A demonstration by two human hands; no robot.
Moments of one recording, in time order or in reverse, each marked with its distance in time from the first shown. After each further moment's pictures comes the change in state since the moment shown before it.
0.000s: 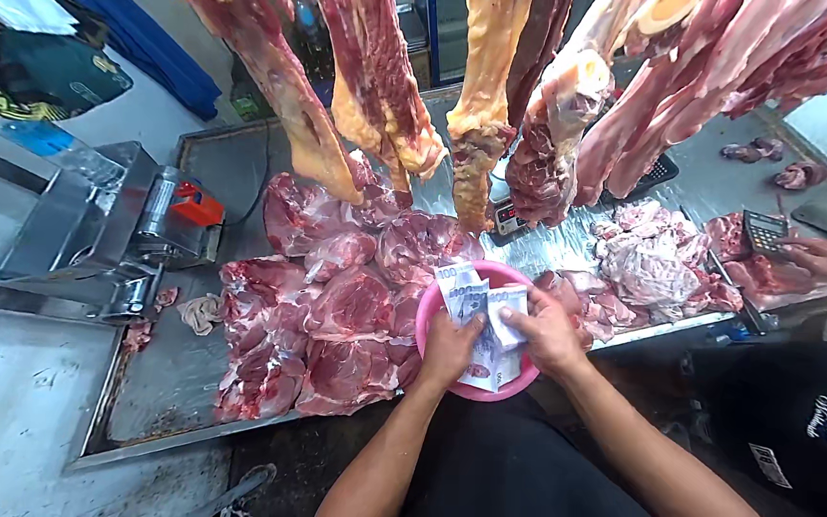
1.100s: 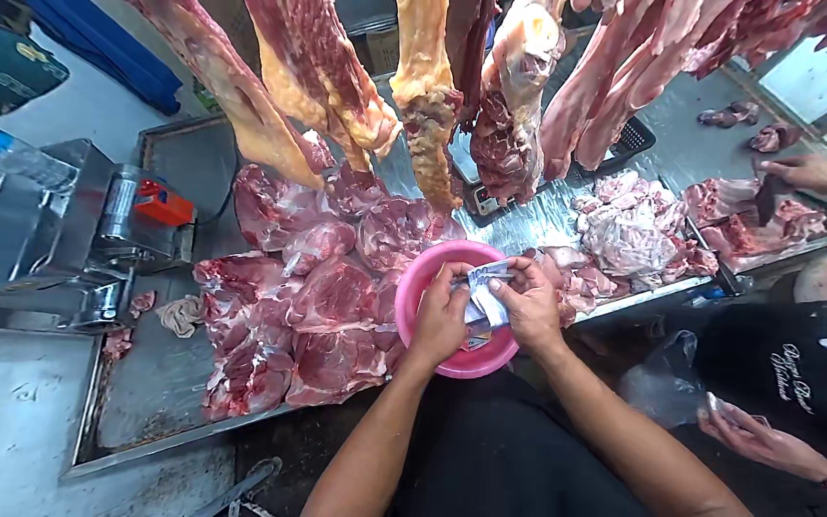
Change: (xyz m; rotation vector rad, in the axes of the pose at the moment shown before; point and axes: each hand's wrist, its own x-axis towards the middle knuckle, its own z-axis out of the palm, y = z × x) left_hand 0.008 0.018 0.016 0.262 -0.171 0.160; right_hand -0.006 0.004 -0.005 0.034 0.143 -0.248
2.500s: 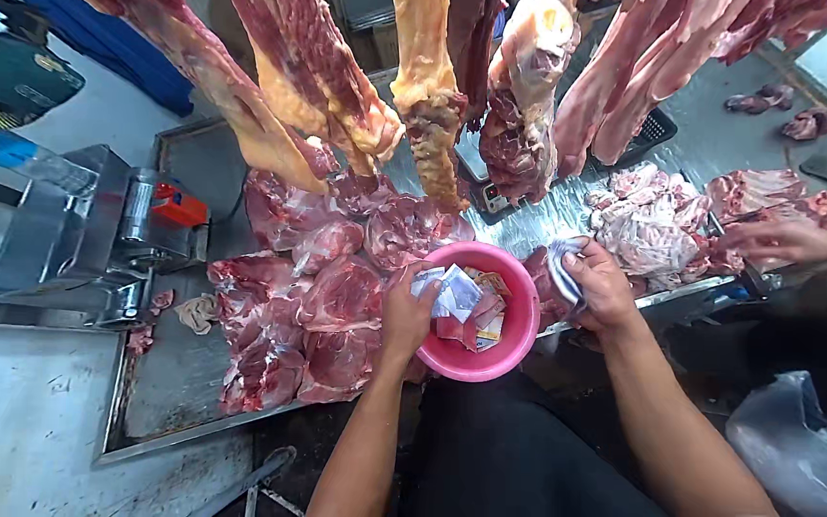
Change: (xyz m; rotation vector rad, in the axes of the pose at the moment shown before) left_hand 0.011 -0.049 -0.050 0.405 0.226 -0.023; right_hand 0.043 -0.024 -0.076 0.118 -0.222 0.074
